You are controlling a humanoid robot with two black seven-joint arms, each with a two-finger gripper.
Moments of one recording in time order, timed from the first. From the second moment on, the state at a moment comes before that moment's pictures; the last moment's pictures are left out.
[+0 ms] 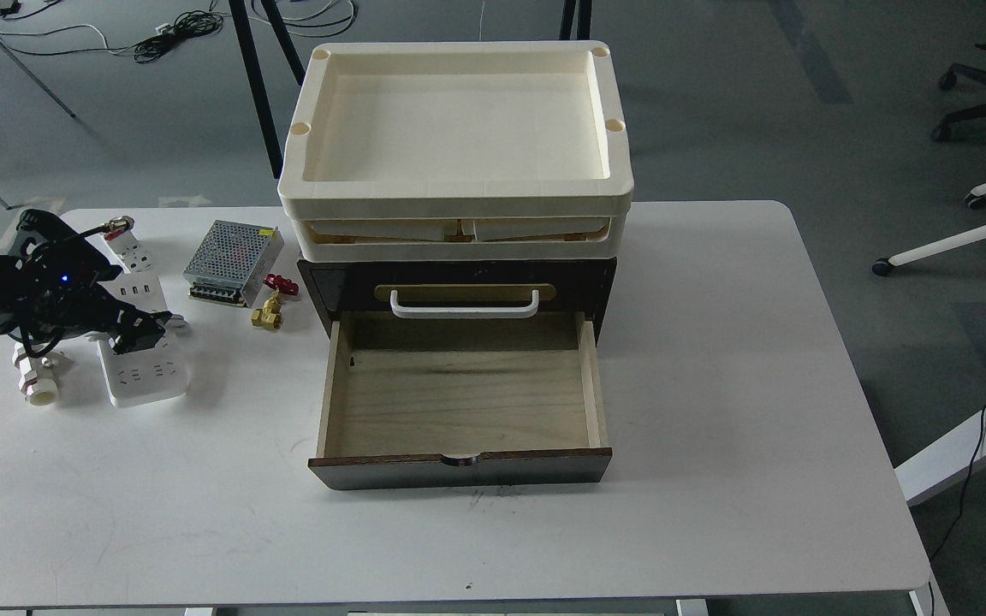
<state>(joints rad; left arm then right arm) -0.94 0.55 0.25 -0.31 1.84 0.10 -0.49 0.85 -0.76 0.62 0.49 0.38 0.49 0.20</state>
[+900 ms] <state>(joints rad) -0.88 0.50 0.25 -0.21 1.84 0.17 -0.49 0.82 -0.76 0.62 0.49 0.38 0.49 0.20</state>
